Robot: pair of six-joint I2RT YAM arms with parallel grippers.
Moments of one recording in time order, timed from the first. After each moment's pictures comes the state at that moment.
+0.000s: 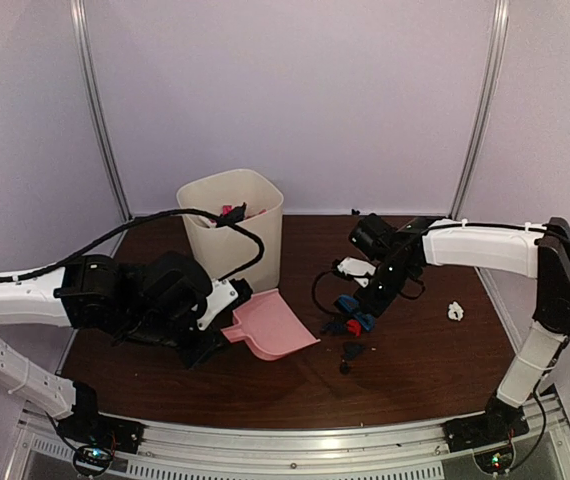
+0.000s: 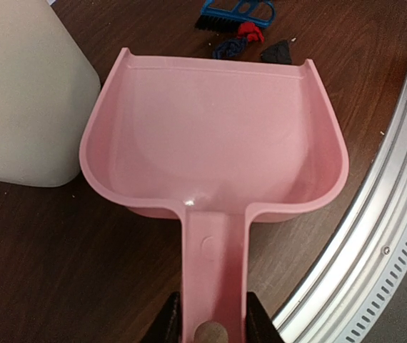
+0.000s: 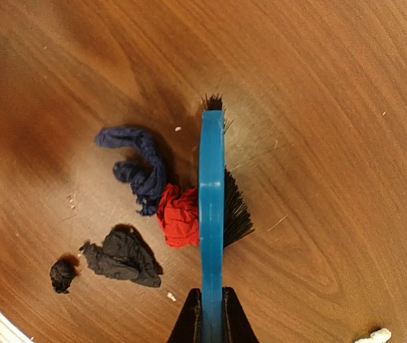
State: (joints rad) left arm -1.24 1.22 1.07 -0.82 -0.23 -0.23; right arm 0.71 1.73 1.28 -0.82 0.03 -0.12
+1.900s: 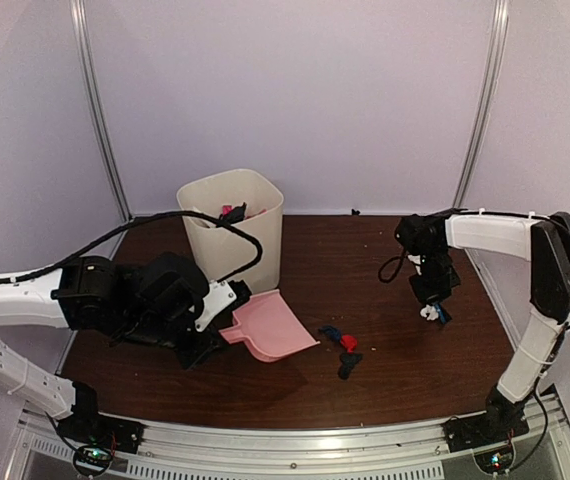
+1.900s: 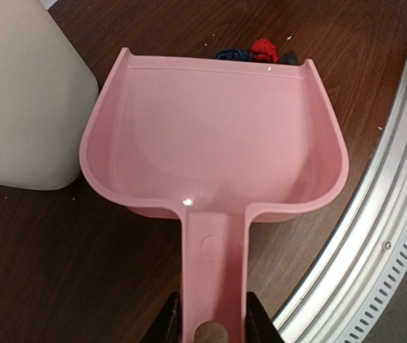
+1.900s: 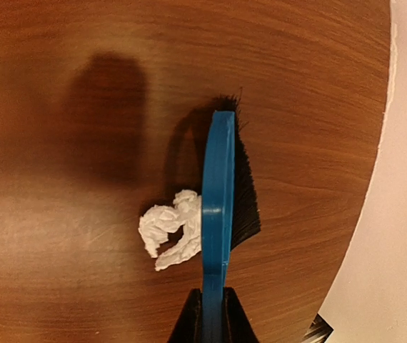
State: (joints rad) left arm -1.24 1.20 1.05 -0.81 -0.22 -0.20; right arm 0.37 1.76 1.26 -1.05 0.37 0.26
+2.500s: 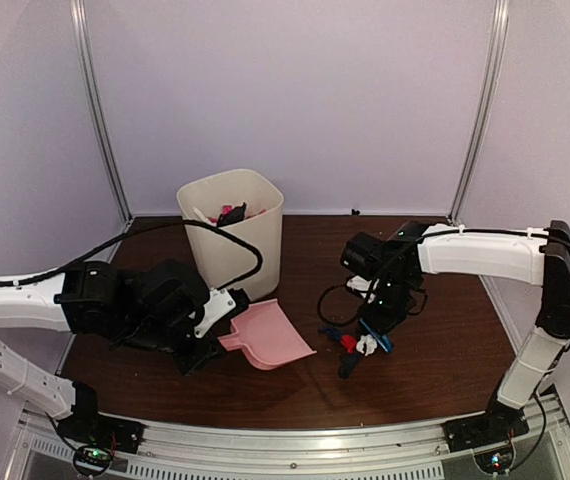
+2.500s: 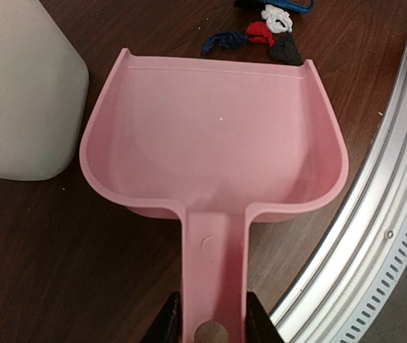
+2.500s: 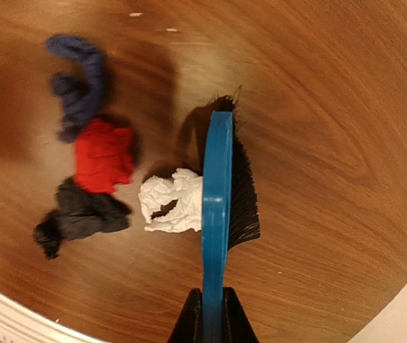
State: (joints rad) left arm -1.24 1.20 1.02 -0.81 -0.20 -0.22; right arm 0.79 1.71 1.28 -1.08 0.14 0.24
